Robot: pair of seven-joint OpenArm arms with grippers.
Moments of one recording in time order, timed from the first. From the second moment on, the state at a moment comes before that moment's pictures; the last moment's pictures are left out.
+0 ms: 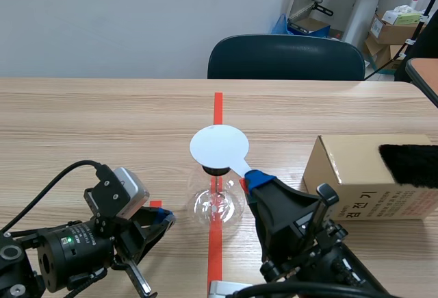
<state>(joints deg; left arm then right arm) -11.0 -42.7 70.8 76.5 -31.8 1.7 -21.7 -26.9 26.8 -33.9 93.3 -88.0 -35.6 -5.9</state>
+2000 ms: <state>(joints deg) -11.0 -42.7 70.8 76.5 -31.8 1.7 -21.7 -26.9 26.8 -33.9 93.3 -87.8 -35.7 -32.5</state>
